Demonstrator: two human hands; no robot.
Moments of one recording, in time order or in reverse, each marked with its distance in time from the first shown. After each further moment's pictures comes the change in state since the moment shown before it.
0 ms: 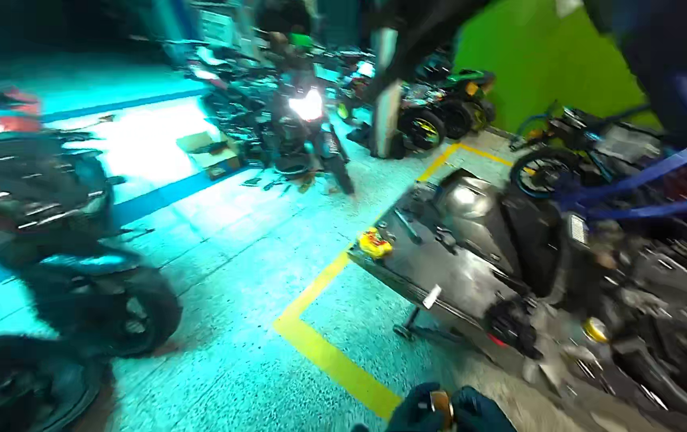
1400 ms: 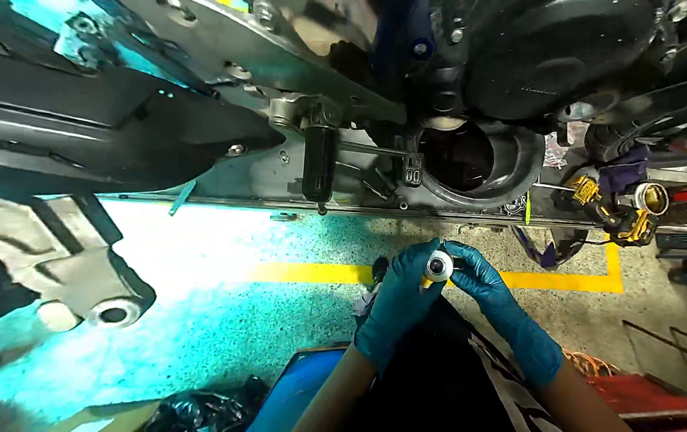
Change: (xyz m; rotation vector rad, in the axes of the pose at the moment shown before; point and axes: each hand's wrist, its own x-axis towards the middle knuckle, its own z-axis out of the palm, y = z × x) left_hand 0.079 -0.141 0.439 0.855 -0.355 0.415; right_hand -0.269 0.192 -0.333 0.449 0.485 -0.147
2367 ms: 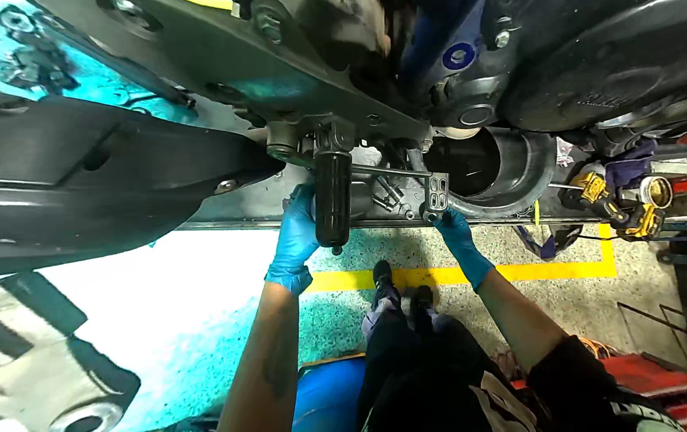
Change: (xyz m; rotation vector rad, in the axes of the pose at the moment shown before) left_hand 0.072 -0.117 -0.149 0.012 0.119 -0.317; right_hand 0.162 0.106 -0.010 -0.372 0.504 0.239
